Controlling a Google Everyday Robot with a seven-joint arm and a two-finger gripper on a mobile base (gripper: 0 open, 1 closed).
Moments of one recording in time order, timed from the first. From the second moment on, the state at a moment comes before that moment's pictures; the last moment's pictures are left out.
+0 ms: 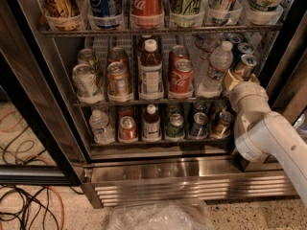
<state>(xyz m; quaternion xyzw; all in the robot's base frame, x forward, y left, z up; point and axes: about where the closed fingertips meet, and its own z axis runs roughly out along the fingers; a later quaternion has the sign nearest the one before) 0.676 -0.301 0.831 0.08 0.71 -0.01 0.70</state>
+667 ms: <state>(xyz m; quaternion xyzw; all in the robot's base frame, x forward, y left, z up) 0.667 -0.311 0.864 0.05 0.70 -0.02 0.71</state>
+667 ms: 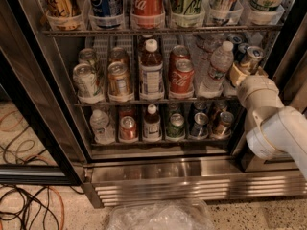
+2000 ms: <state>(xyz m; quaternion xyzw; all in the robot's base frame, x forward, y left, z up) 0.655 -0.315 0.880 0.03 0.69 -0.03 0.72</state>
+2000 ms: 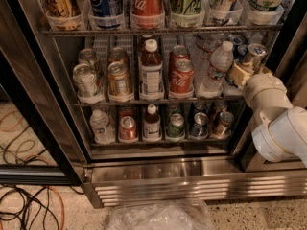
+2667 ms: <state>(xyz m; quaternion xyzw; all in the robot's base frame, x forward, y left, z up) 0.636 -0.295 0.888 0.01 0.70 0.03 0.71</state>
